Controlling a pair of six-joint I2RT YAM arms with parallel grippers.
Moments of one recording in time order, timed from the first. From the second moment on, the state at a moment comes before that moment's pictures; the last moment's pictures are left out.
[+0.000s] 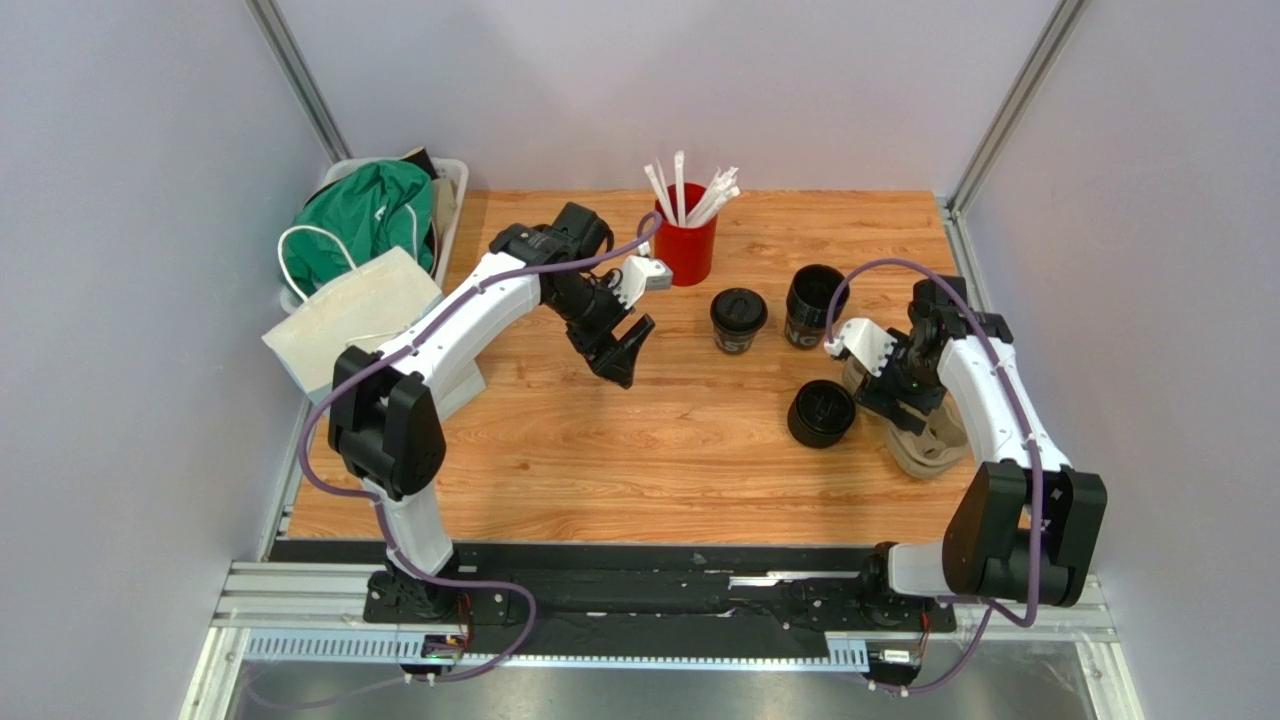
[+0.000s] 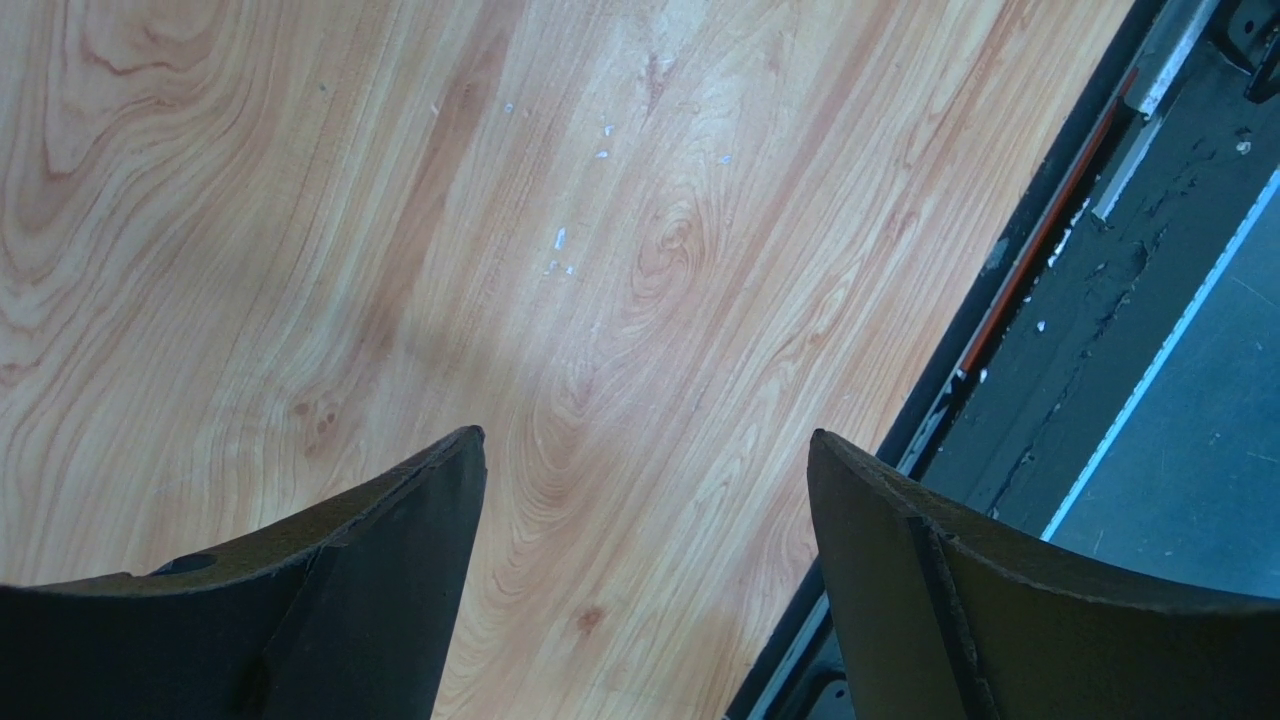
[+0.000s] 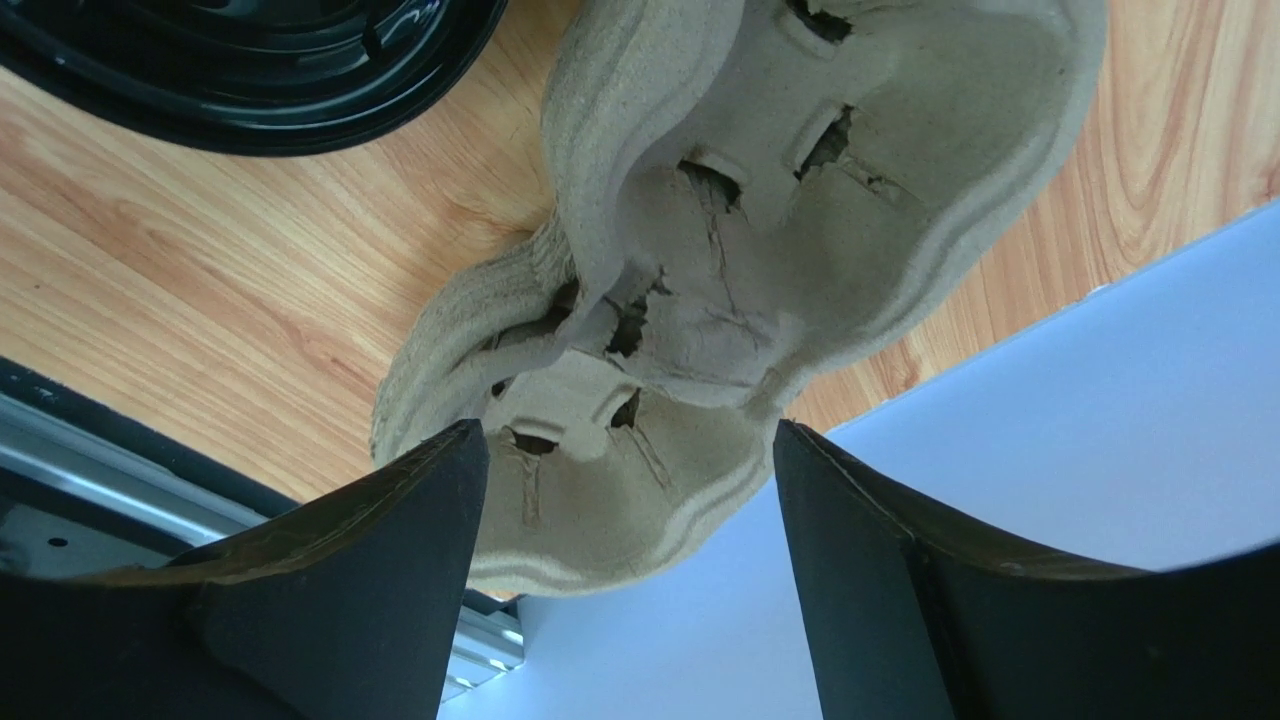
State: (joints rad) left arm -0.53 1.80 1.65 -1.07 0.53 0.42; right arm -0.12 1.36 1.06 -1.00 -0.03 -1.16
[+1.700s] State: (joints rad) left arm -0.53 1.84 1.65 -1.07 0.55 0.41; right arm -0.16 1.32 0.95 -0.74 -0.08 -0.86
